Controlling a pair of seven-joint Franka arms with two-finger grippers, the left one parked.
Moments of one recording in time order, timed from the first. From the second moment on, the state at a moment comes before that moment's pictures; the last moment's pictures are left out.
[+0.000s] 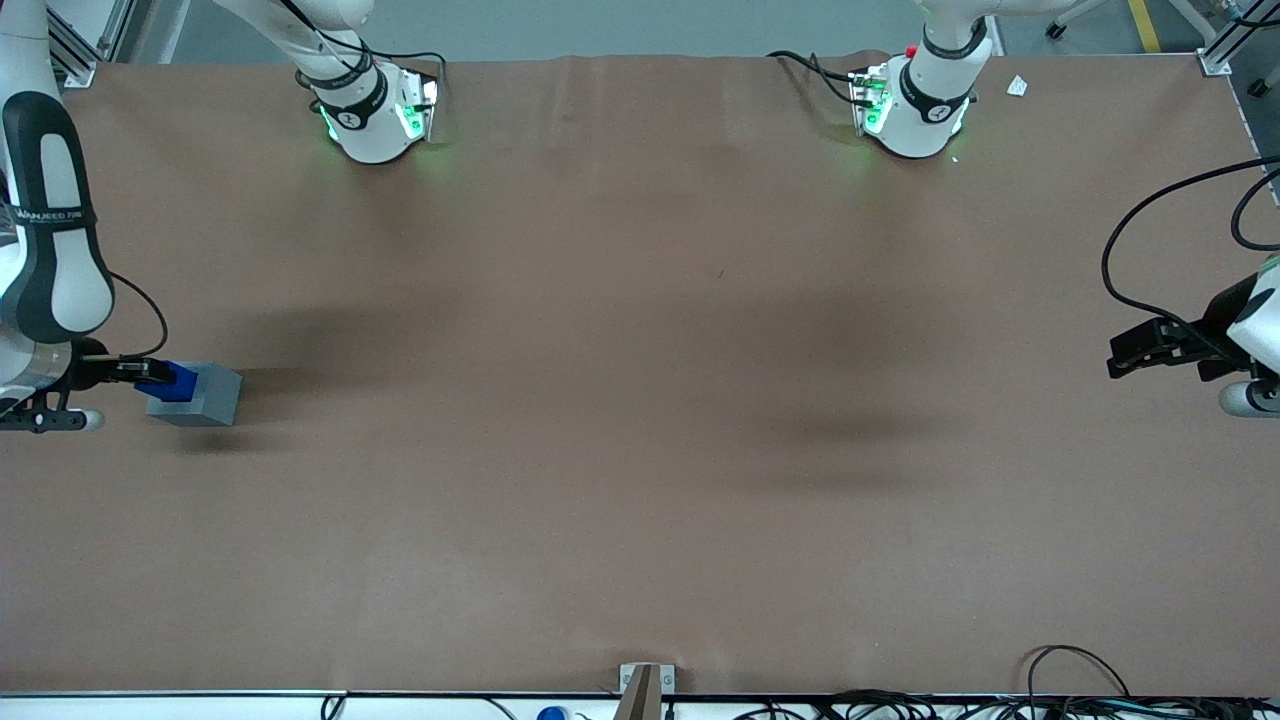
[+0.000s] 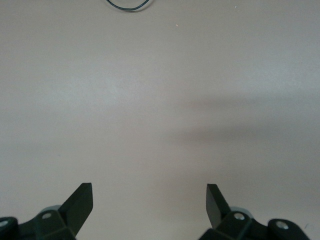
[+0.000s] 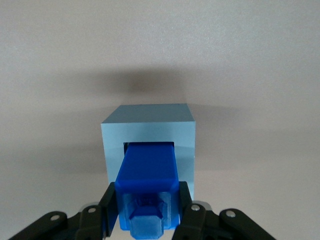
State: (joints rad) arm -0.22 0.42 -0.17 -1.83 0.03 2.08 -0.39
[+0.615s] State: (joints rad) arm -0.22 0.42 -0.16 -1.80 0.03 2.04 -0.39
